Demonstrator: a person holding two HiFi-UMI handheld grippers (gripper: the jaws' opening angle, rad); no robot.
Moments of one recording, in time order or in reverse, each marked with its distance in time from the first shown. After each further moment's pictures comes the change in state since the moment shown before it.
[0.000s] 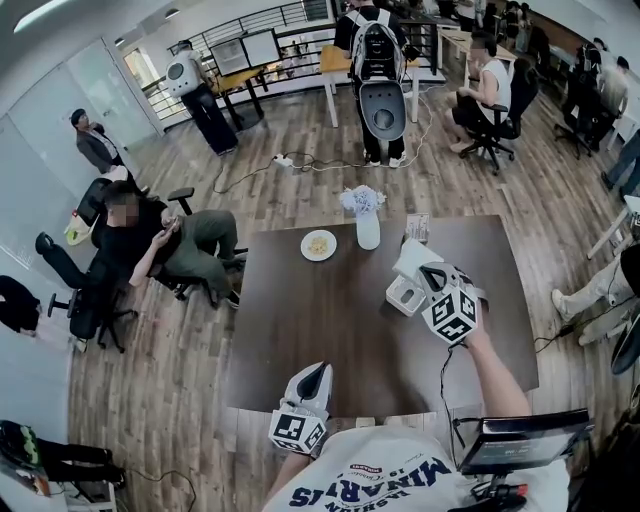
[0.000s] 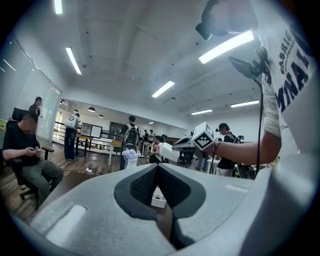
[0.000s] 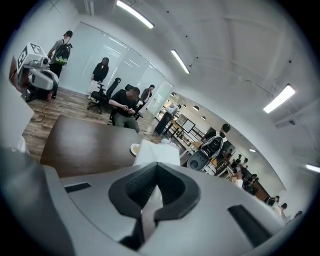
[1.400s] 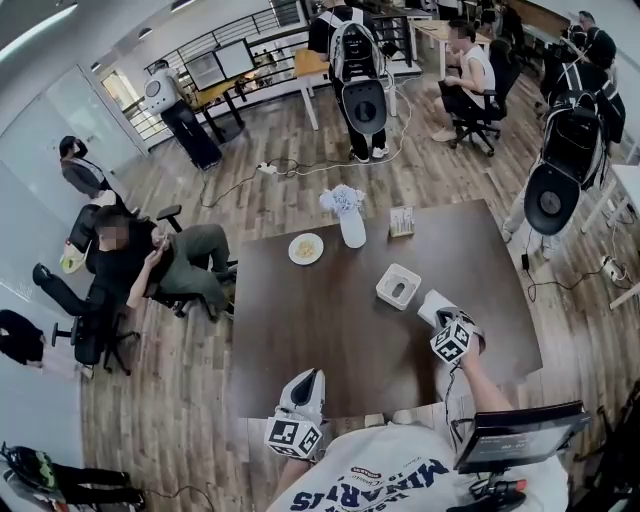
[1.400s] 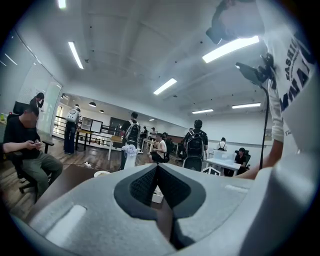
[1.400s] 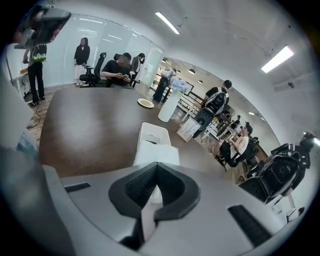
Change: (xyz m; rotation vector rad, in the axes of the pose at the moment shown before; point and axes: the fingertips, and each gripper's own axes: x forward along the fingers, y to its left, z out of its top) left arm -0.005 -0.001 -0.014 -0.046 0.040 -0.007; right arm 0.019 0.120 -0.252 0.179 0.362 0.039
